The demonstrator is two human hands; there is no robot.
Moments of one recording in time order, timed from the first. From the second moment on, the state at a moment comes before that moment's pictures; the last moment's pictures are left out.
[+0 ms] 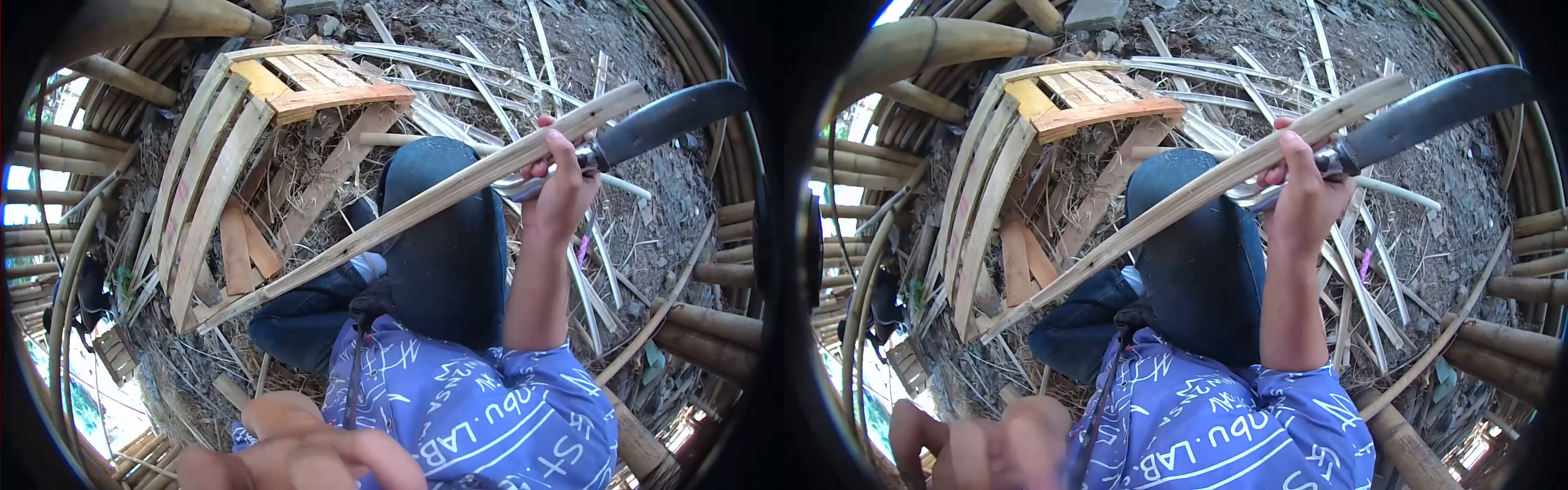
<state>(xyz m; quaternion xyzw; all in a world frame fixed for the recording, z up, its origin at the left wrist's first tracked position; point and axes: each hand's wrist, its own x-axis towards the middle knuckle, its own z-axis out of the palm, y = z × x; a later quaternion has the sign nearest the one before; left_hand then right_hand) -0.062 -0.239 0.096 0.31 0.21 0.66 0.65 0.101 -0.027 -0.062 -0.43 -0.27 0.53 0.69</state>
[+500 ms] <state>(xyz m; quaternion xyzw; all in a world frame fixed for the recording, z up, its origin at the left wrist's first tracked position) -0.065 -0.145 -0.014 0.66 0.70 0.18 0.21 0.101 -0.034 -0.056 -0.44 -0.32 0.52 0.66</state>
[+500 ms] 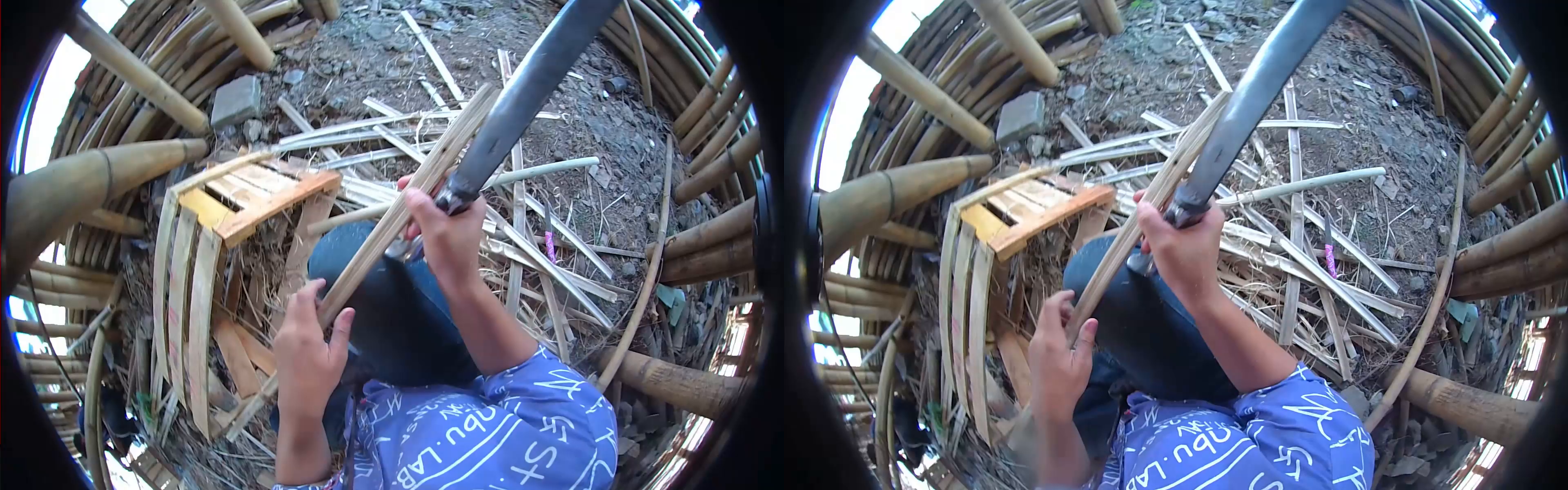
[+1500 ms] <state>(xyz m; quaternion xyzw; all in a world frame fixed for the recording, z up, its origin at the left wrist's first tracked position) -0.073 -0.153 -0.016 0.70 0.69 0.06 0.17 0.207 -0.001 -0.126 -0.64 -0.69 0.09 0.31</state>
